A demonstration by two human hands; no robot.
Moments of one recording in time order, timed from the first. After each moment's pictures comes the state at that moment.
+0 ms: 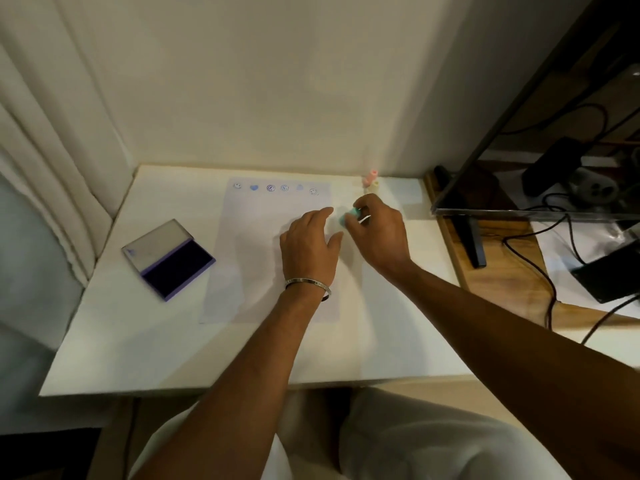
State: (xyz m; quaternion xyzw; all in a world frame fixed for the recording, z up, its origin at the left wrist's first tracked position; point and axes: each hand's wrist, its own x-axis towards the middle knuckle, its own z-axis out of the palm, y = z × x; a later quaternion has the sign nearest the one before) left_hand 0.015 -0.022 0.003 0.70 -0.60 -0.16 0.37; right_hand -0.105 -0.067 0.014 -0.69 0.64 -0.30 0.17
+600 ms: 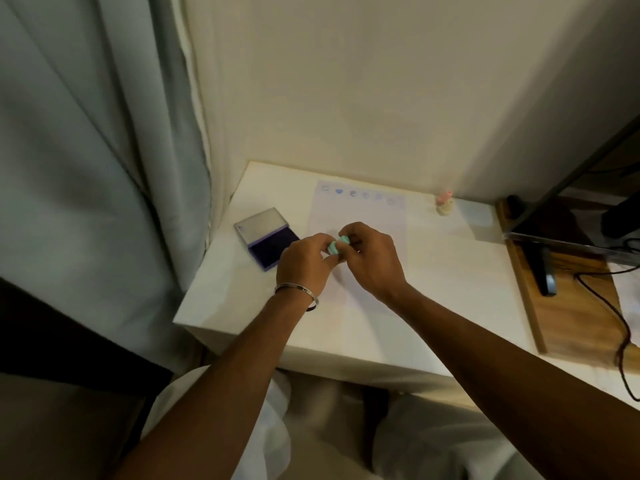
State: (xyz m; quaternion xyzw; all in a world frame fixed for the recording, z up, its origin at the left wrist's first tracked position) left_hand 0.136 0.060 0.025 0.73 -0.54 -0.23 0.35; right_hand 0.013 0.017 0.038 -0.77 0.50 -0.28 0.29
